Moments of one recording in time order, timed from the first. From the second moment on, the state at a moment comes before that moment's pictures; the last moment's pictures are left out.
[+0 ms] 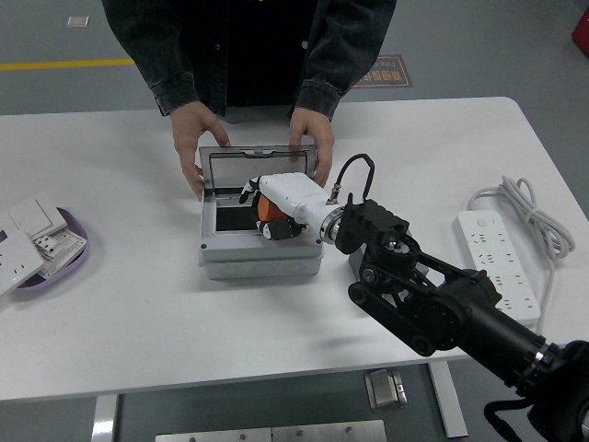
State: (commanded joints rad) left arm 0.01 0.12 -1.25 -0.18 1.25 -0.04 0.26; right arm 0.61 0.00 0.77 1.12 -2.10 0.04 -0.11
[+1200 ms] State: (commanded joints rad) left arm 0.01 0.11 -1.25 -0.18 1.26 -0.04 0.26; right arm 0.73 -0.09 0.83 1.12 -1.66 -0.05 -0.02
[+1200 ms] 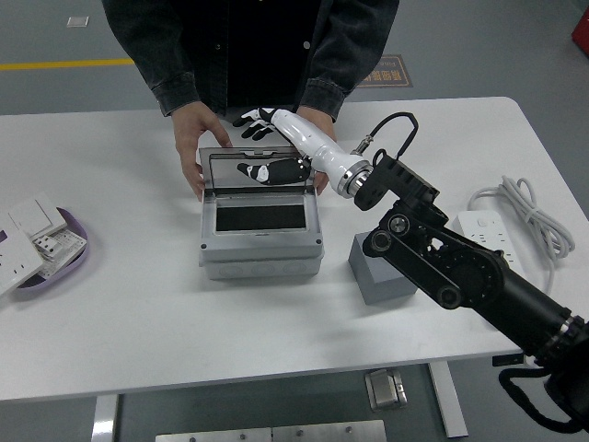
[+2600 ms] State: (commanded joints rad) left arm 0.03 0.12 -1.17 -0.18 1.16 -0.04 0.22; right arm 0.65 -0.28 0.67 1.33 -1.61 -0.04 -0.15
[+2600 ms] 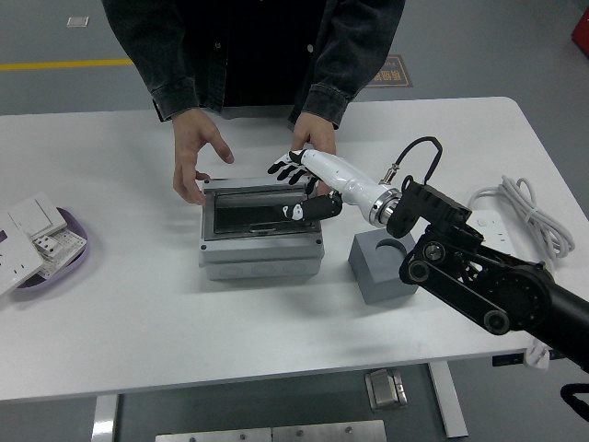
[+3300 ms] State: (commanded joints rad) left arm 0.03 0.11 -1.18 -0.18 1.17 -0.04 0.22; right arm 0.40 -0.32 1.06 1.45 -1.69 -0.08 -0.05
